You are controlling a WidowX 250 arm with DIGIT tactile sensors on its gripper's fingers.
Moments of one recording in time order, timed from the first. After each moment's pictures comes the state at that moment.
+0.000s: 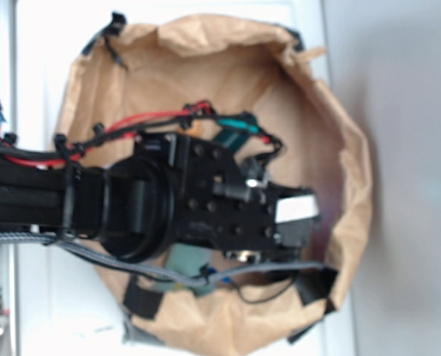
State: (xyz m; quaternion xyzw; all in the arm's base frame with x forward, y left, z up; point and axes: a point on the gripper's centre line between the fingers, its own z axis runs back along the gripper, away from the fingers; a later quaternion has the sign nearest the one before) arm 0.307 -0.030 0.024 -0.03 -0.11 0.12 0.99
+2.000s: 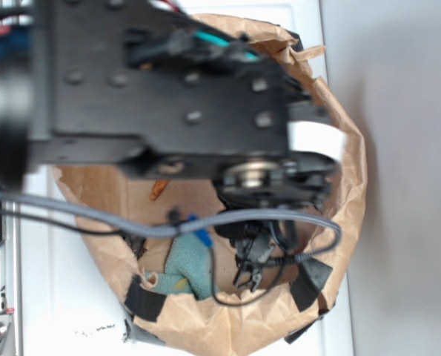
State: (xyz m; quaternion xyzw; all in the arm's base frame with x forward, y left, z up) arm 0.291 -0.011 0.121 -0.04 -0.11 0.01 0.99
